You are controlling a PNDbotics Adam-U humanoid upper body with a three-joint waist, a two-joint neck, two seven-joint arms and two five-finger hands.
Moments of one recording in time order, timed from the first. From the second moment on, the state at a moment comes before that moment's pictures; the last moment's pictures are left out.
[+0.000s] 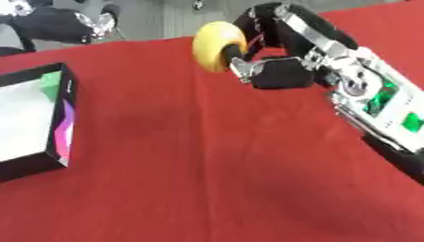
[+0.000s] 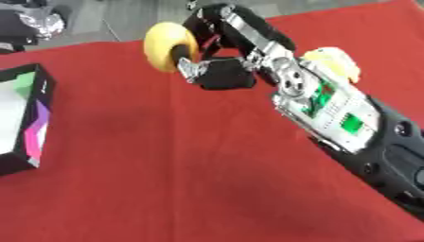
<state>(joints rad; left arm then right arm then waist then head) -0.98 0.58 -0.39 -1.63 -0.35 0.30 -0.51 -0.73 -0.67 0.53 -1.98 -0.21 0.42 -0.14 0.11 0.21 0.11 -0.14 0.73</state>
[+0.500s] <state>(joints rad) -1.01 0.53 -0.45 -1.65 -0.33 0.33 -0.58 -0.74 -0.65 0.54 -1.98 -0.20 0.41 -0.12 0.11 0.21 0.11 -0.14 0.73</state>
